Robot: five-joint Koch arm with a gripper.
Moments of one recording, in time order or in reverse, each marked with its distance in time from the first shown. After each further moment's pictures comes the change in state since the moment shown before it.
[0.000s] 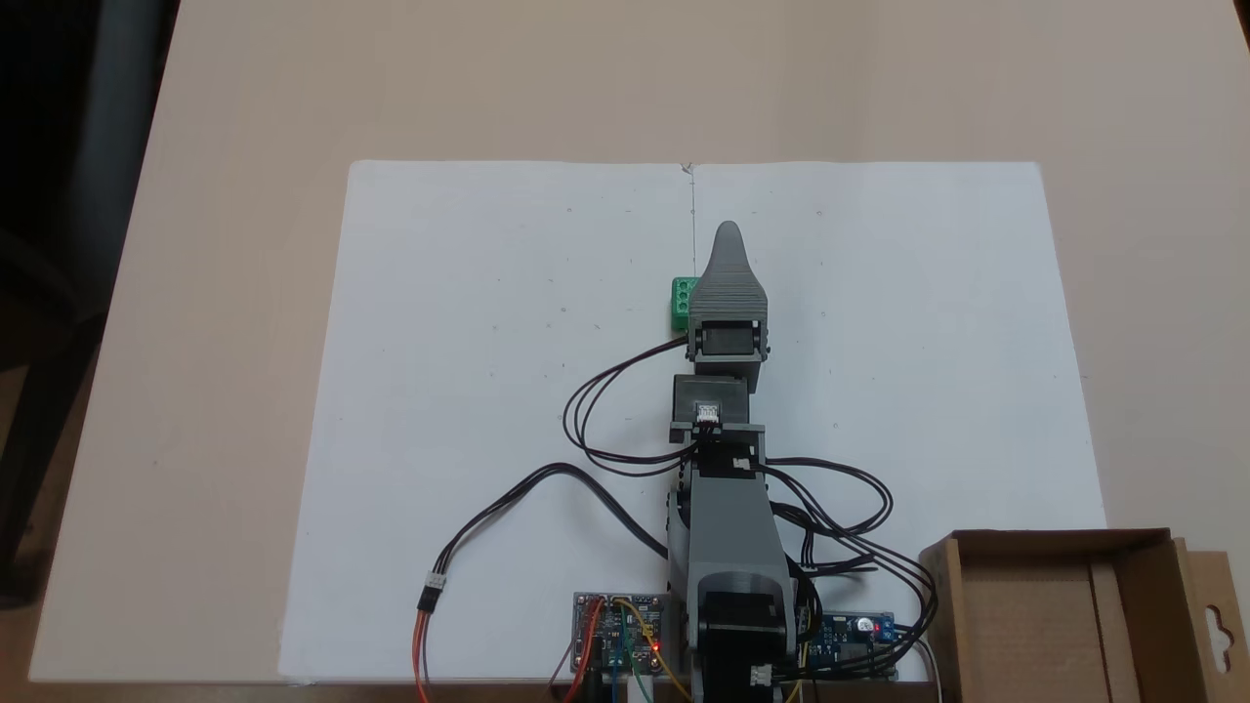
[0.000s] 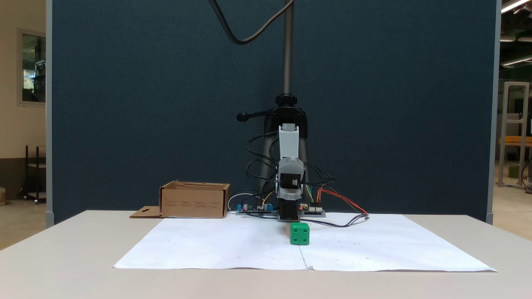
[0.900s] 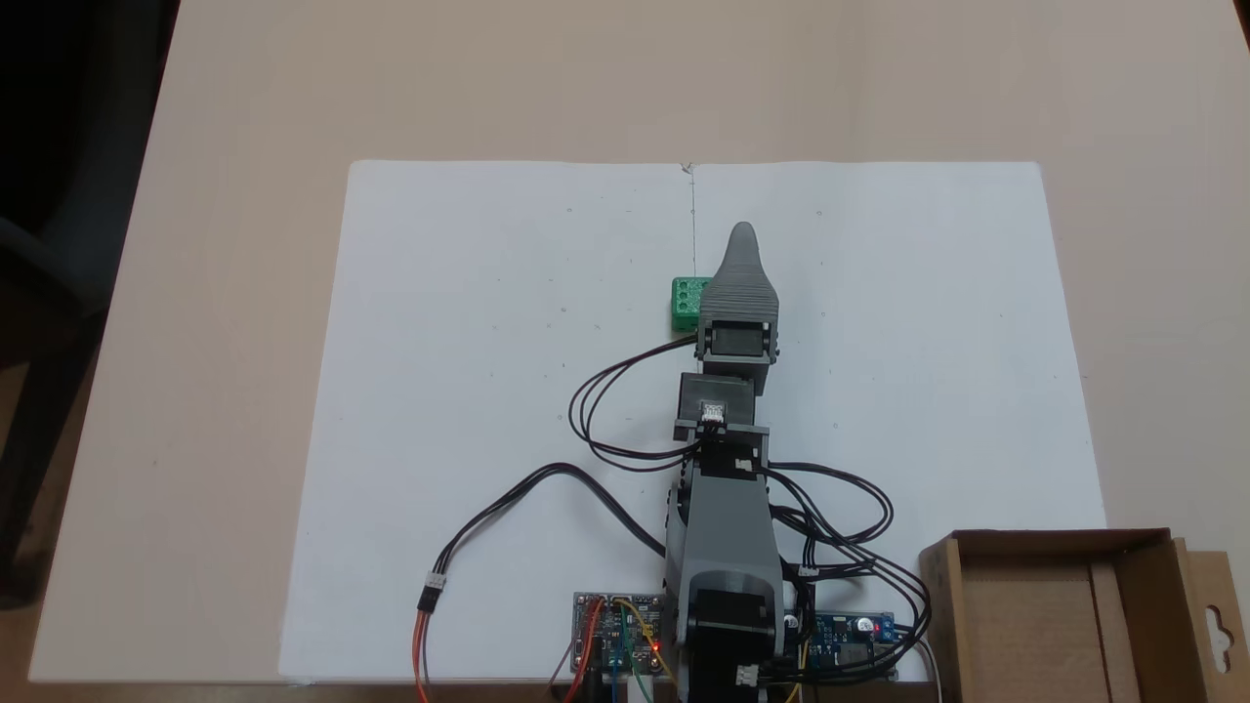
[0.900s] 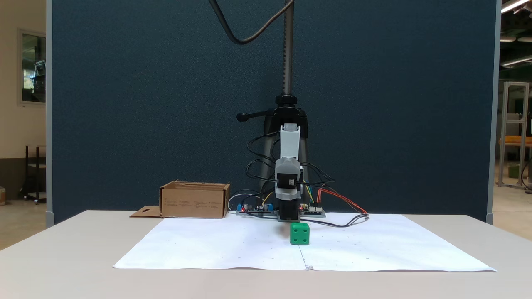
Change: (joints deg) arm 4.0 0.0 -0.8 0.0 -0.1
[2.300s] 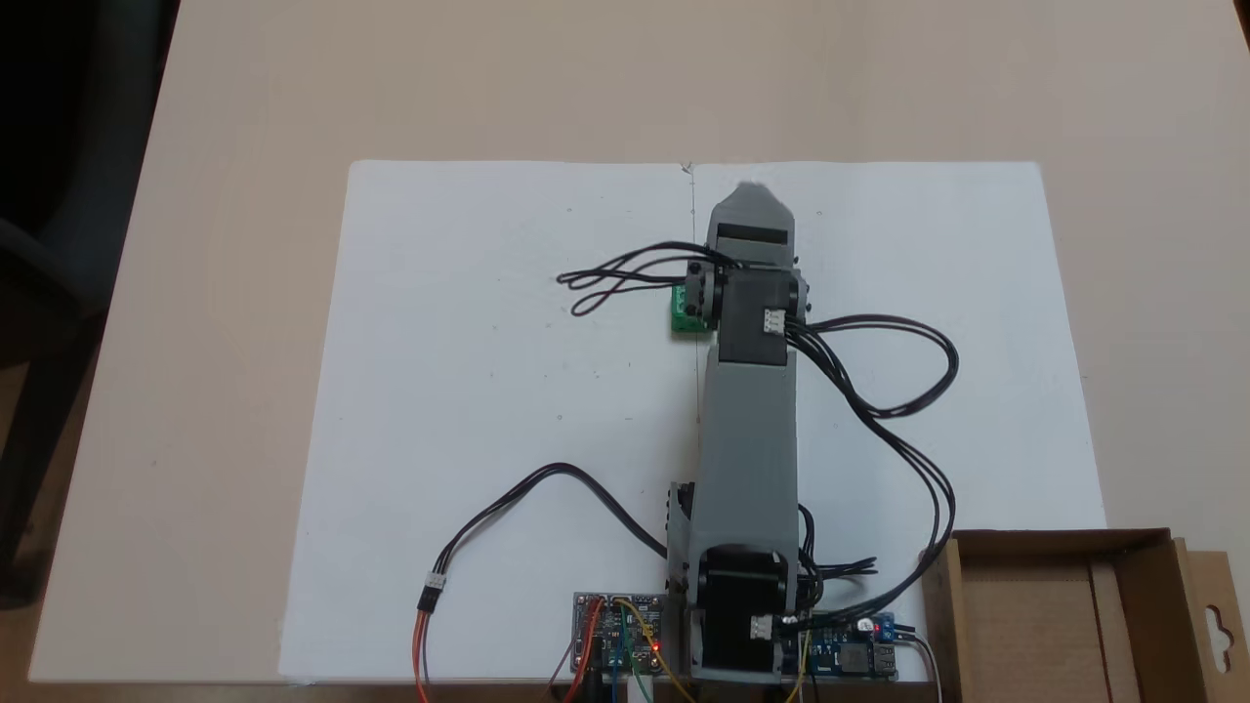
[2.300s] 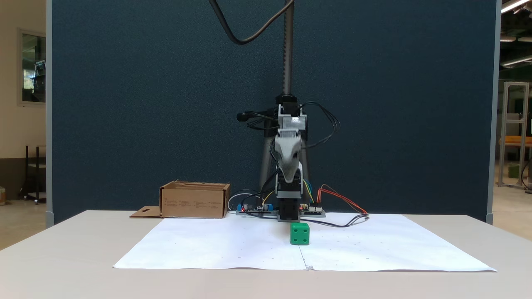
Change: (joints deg) arm -3.0 -9.6 -70.0 114.5 5.8
